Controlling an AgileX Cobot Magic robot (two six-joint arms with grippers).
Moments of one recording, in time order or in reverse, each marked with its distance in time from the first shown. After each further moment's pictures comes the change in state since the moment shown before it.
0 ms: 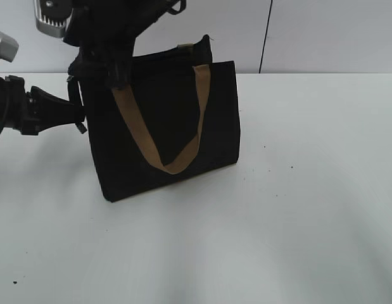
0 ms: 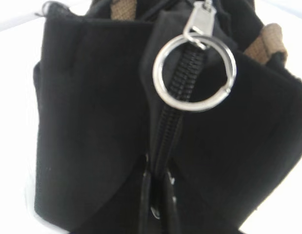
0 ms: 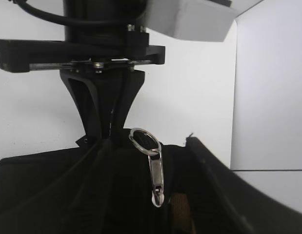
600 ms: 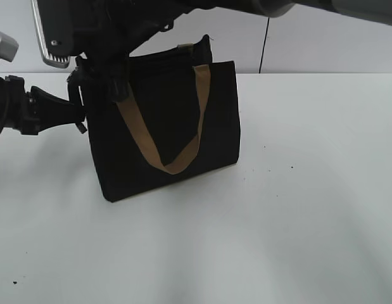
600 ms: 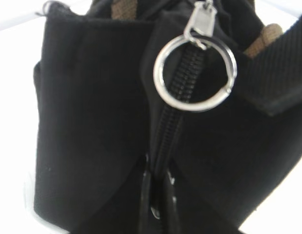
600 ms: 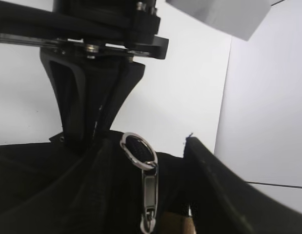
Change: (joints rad) left arm 0.000 0.000 0.000 0.000 0.002 -0.003; right arm 0.013 0.069 0.000 0.001 -0.103 -0.157
